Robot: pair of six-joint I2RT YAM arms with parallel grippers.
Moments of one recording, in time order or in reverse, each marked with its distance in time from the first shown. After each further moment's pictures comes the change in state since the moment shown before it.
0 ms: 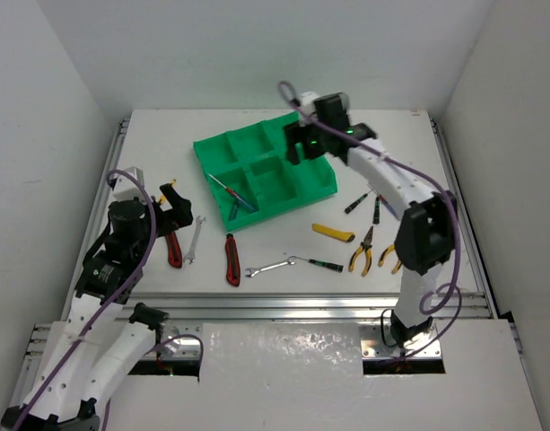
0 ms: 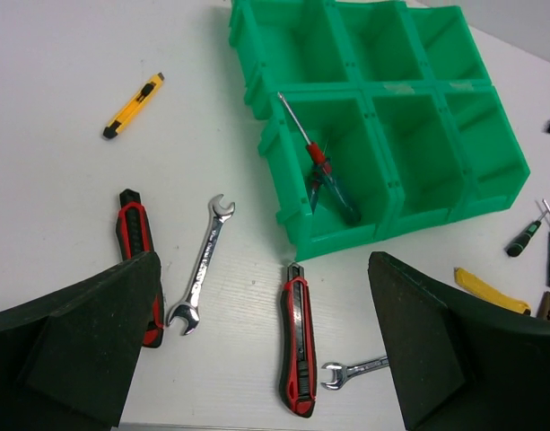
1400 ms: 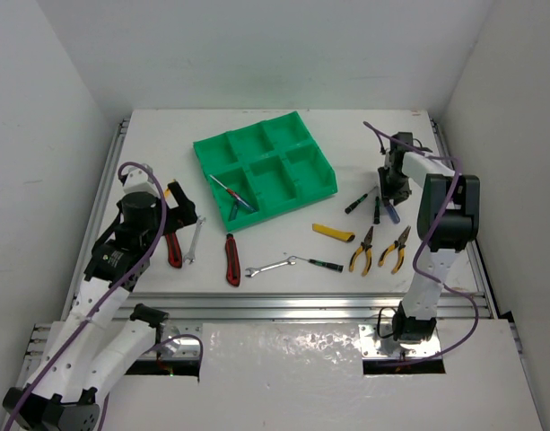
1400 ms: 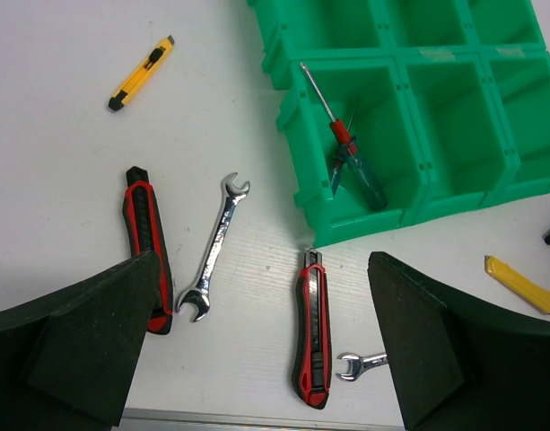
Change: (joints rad) left arm 0.000 0.090 0.000 -0.008 -0.006 -0.003; right arm -0.571 0.110 -0.332 -0.145 0.235 -0.097
